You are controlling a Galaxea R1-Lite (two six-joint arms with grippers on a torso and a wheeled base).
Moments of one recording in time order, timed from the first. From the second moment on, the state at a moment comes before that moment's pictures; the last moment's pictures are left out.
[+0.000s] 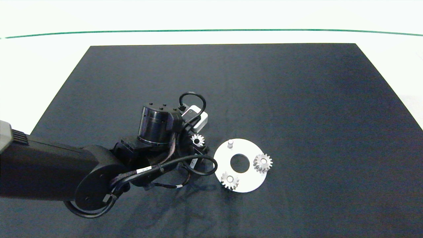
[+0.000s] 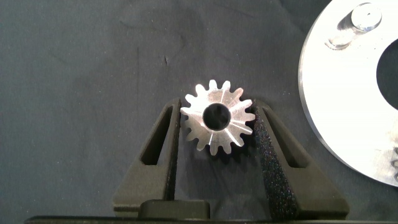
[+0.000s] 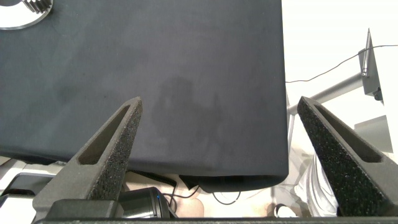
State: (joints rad) left arm -0.67 1.80 -0.93 -0.44 0.21 0.29; right arm 0.27 0.09 -0.90 0.91 -0.32 -0.22
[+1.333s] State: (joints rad) left arm -0.84 1.78 -1.08 -0.32 0.23 0.26; right arm 0.26 0.09 -0.91 0.91 -0.32 -0.22
